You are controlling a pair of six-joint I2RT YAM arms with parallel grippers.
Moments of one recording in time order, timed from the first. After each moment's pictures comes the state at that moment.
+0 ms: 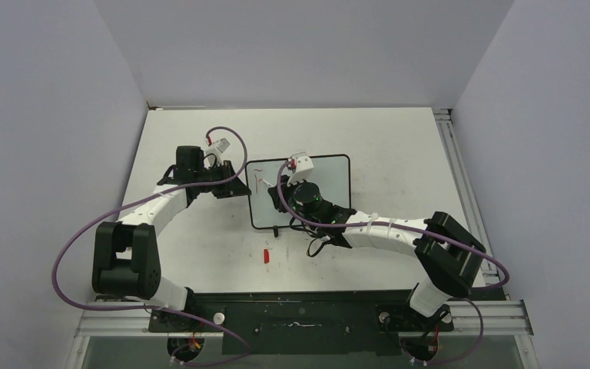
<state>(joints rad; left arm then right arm) -0.11 1.49 0.90 -0.19 0.71 -0.33 0.97 1.61 0.92 0.42 0.32 0.42</state>
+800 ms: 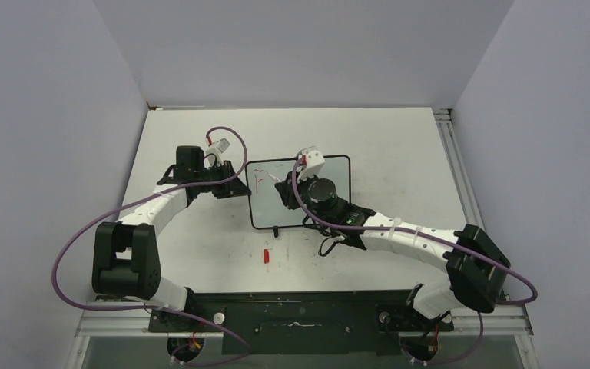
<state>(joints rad) -0.11 1.49 0.90 -0.21 0.71 -0.33 0.96 1.44 0.91 0.33 0.29 0.36</state>
